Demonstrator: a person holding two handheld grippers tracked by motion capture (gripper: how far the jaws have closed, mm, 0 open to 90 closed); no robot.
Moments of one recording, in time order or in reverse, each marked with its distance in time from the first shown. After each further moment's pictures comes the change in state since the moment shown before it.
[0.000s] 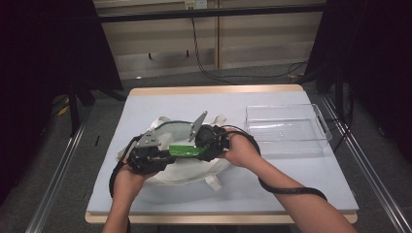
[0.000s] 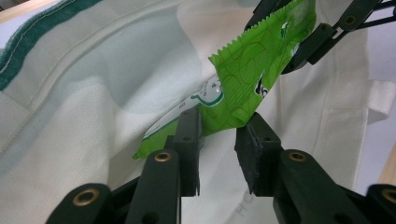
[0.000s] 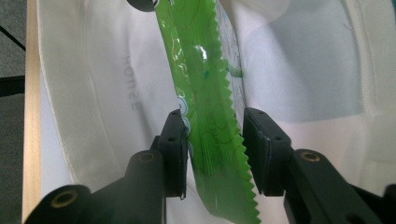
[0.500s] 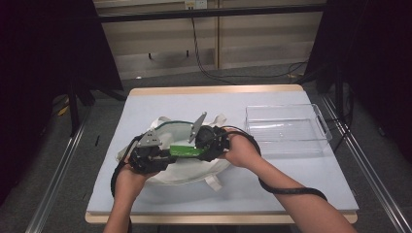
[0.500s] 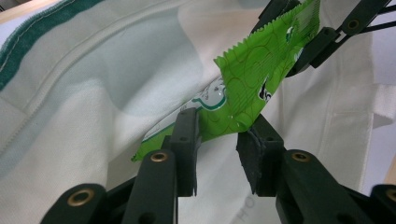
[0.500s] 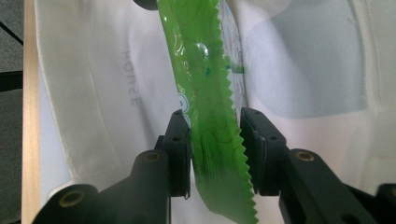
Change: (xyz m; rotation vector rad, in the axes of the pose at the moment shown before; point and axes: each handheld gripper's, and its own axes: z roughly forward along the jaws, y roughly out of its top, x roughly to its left) left arm 0.000 0.001 0.003 0.009 0.012 -0.003; right arm 0.001 0.000 0.001 0.015 -0.005 -0.006
